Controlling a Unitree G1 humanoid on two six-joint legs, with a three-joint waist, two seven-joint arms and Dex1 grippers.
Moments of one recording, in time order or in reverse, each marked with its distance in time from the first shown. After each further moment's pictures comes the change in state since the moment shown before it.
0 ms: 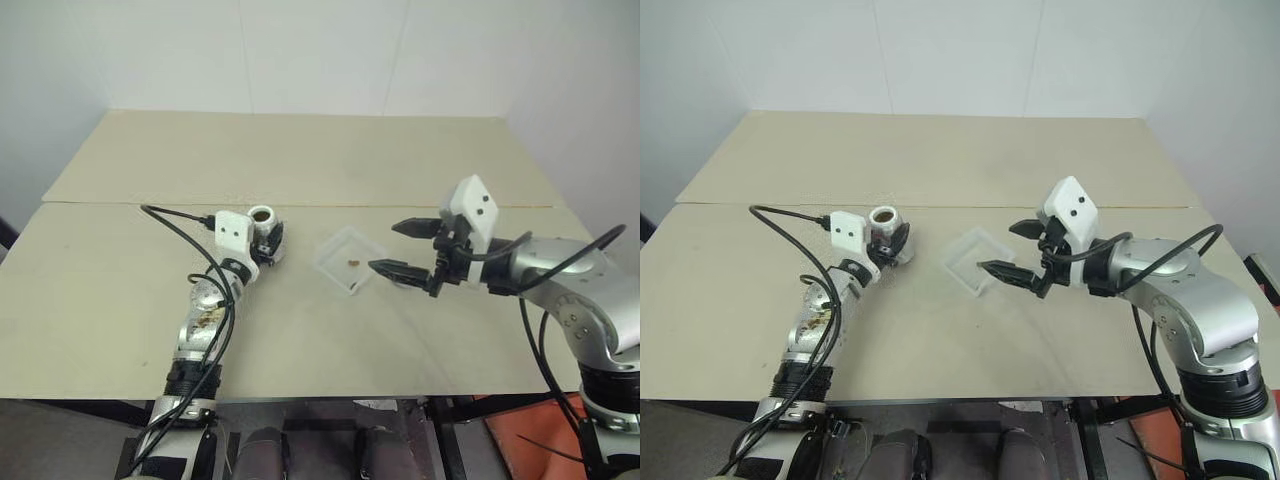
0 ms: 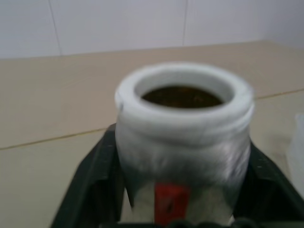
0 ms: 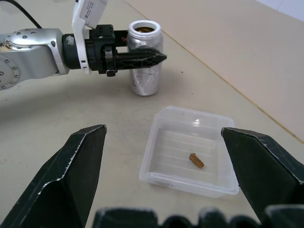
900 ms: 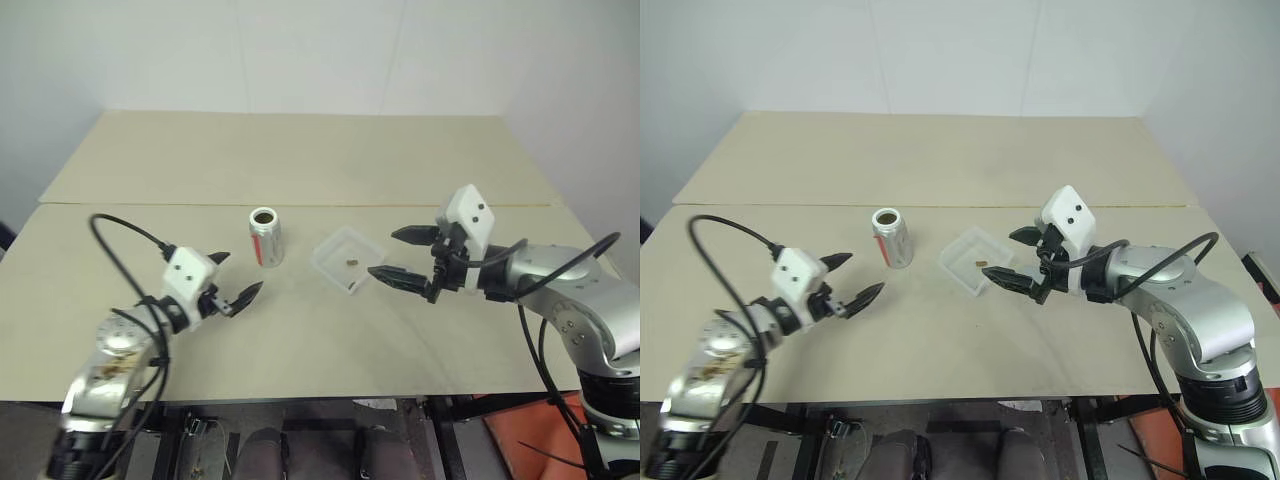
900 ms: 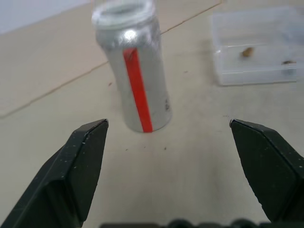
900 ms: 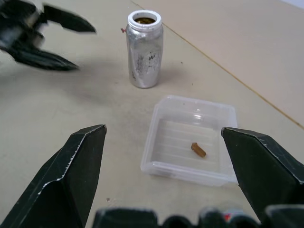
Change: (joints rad) left arm 0.403 0.511 0.178 -0.614 -0.273 0.284 -0.504; right arm 0.044 -0.013 -0.007 -0.013 0.000 -0.001 -0.007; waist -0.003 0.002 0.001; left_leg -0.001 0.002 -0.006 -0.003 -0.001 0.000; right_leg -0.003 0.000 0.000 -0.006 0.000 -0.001
